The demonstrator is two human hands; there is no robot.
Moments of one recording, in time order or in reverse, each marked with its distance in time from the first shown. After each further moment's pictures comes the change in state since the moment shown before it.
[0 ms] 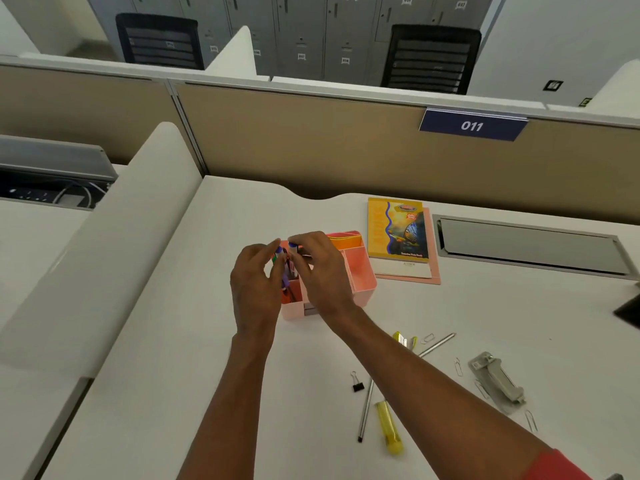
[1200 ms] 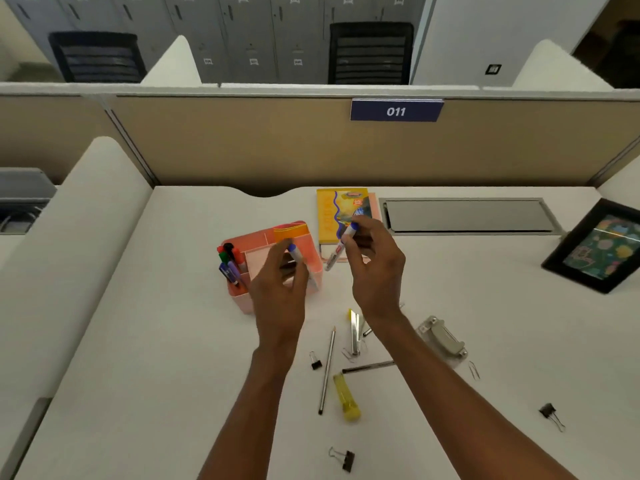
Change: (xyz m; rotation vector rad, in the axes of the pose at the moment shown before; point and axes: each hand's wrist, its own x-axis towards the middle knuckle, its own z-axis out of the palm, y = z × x) left_hand -0.095 0.097 0.040 -0.270 -0.134 0.035; right_hand -0.067 0.036 -0.152 0.135 0.476 0.043
